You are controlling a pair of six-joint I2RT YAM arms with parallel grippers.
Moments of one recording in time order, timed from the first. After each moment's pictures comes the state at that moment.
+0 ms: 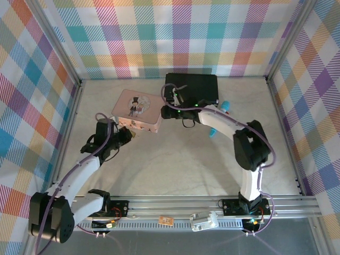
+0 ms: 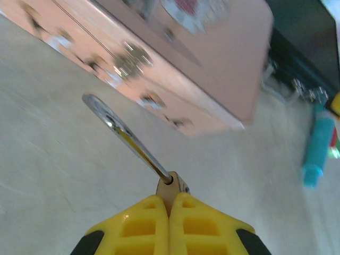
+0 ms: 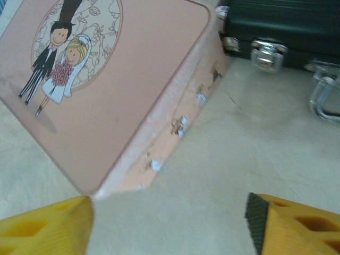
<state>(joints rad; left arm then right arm) -0.29 1.03 0.62 -0.30 0.17 -0.67 0.64 1.84 1.44 -0.41 -0.12 0.39</state>
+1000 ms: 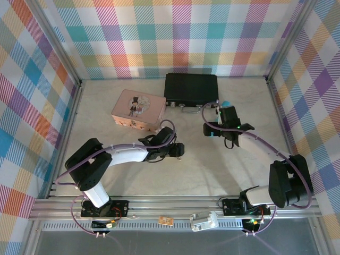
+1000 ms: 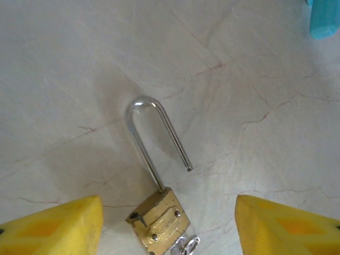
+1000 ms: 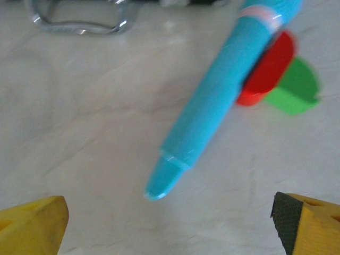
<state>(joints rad) -0.85 1.67 0.89 -0.12 -0.02 -0.70 0.30 1.37 0.84 -0.35 0.08 0.21</state>
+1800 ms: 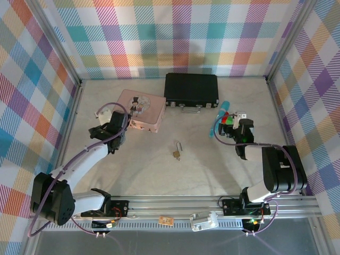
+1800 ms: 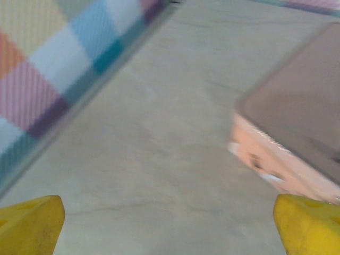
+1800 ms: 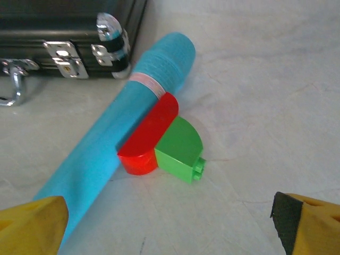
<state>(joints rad) -0.36 1.23 0.84 -0.53 -0.85 -0.60 0.06 1.50 0.44 0.58 0.00 0.04</state>
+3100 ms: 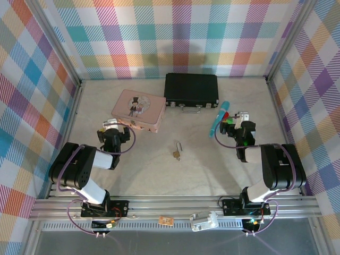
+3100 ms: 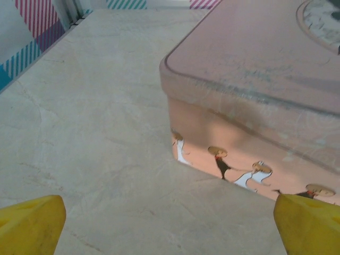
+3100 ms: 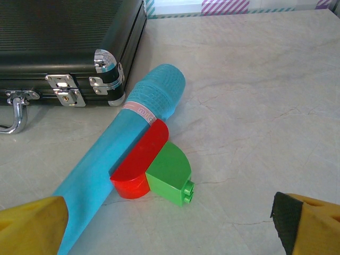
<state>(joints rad) -0.17 1.58 0.35 0.85 -0.41 -0.10 0.04 1.53 0.40 0.73 0.00 0.05</state>
